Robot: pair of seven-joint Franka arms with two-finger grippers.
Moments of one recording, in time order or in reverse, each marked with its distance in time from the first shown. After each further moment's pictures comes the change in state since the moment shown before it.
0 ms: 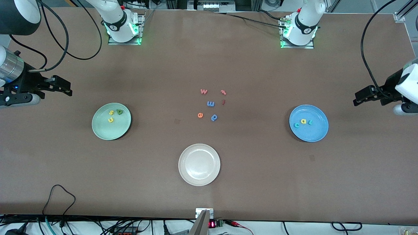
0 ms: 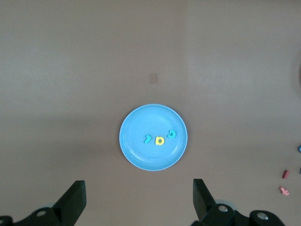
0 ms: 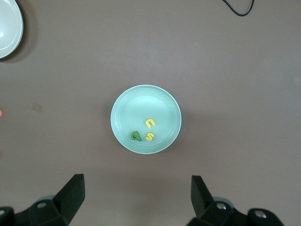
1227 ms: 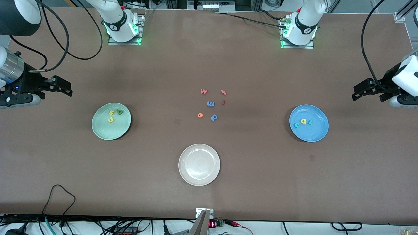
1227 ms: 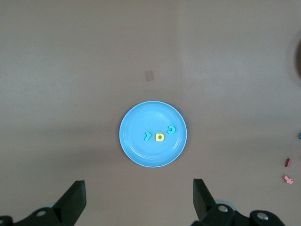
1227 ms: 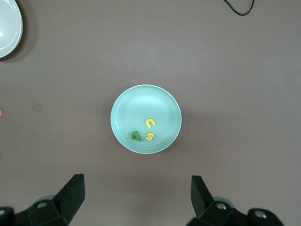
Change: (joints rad) left arm -0.027 -0.030 0.017 -0.023 0.000 0.006 0.062; right arm 0.000 0.002 0.000 0.000 0.000 0.000 0.000
